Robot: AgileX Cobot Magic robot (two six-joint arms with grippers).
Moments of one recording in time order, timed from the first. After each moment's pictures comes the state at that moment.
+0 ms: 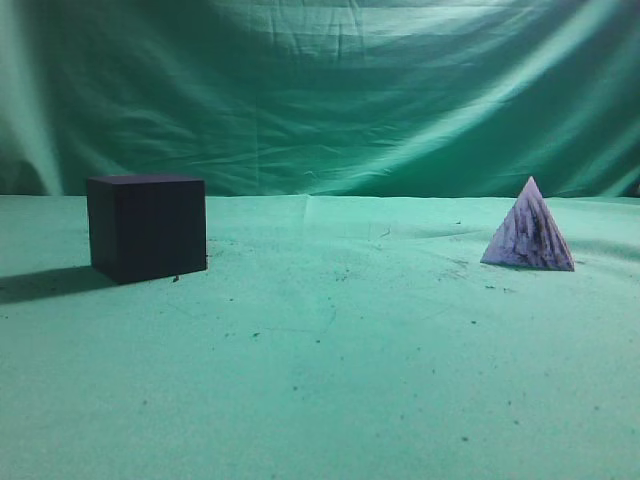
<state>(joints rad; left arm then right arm) -0.18 -0.02 0.02 0.07 0.35 0.07 0.06 0.01 -0.16 -0.17 0.15 0.28</state>
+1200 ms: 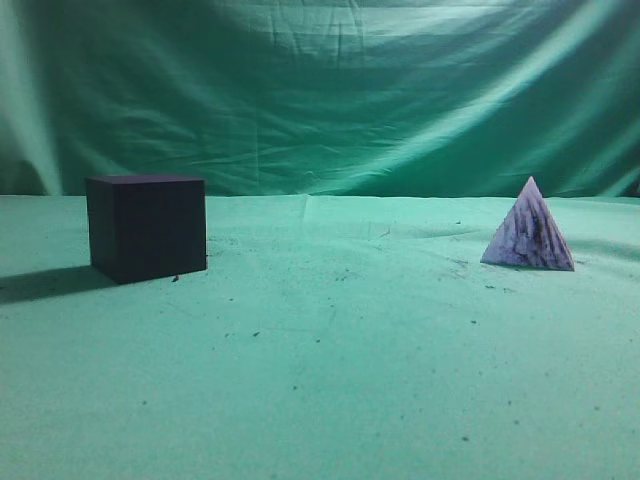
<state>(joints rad) -0.18 -0.02 0.02 -0.01 0.35 0.07 0.34 1.13 -0.83 0.13 0.95 -0.18</state>
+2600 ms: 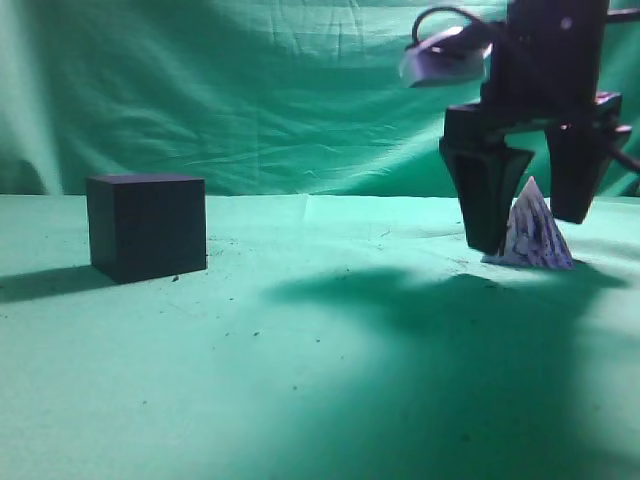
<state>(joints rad) -0.18 -0.02 0.02 -0.02 0.35 0.07 0.45 1.92 -1.24 -0.10 0.82 -0.16</state>
